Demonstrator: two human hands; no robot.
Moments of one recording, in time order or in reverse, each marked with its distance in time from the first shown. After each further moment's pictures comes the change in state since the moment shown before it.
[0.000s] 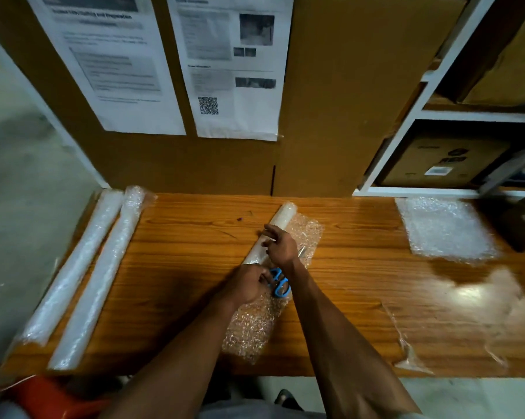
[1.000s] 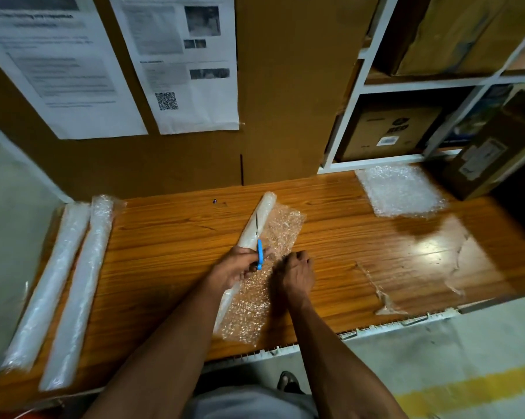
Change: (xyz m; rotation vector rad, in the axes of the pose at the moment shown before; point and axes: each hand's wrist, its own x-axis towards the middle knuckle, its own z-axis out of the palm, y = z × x) left_hand -0.010 0.034 -0.014 -0.780 -0.225 -0.426; right_hand -0.115 0.072 -0.018 -0.812 0.272 0.275
